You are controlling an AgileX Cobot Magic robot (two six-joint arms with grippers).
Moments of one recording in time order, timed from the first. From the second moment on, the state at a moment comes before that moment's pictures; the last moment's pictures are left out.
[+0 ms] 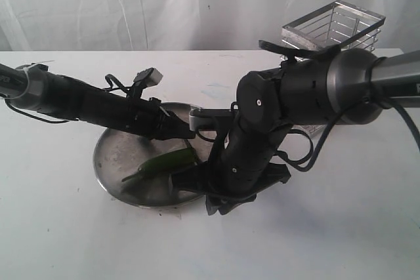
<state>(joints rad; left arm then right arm) -0.16 2.25 -1.39 -1.48 0.88 1.48 0.70 1.83 -1.12 0.23 0.71 0.27</state>
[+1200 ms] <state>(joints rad) -0.16 2.28 -1.40 -1.44 0.95 1.40 0.71 1.89 -1.13 0.25 0.81 0.21</state>
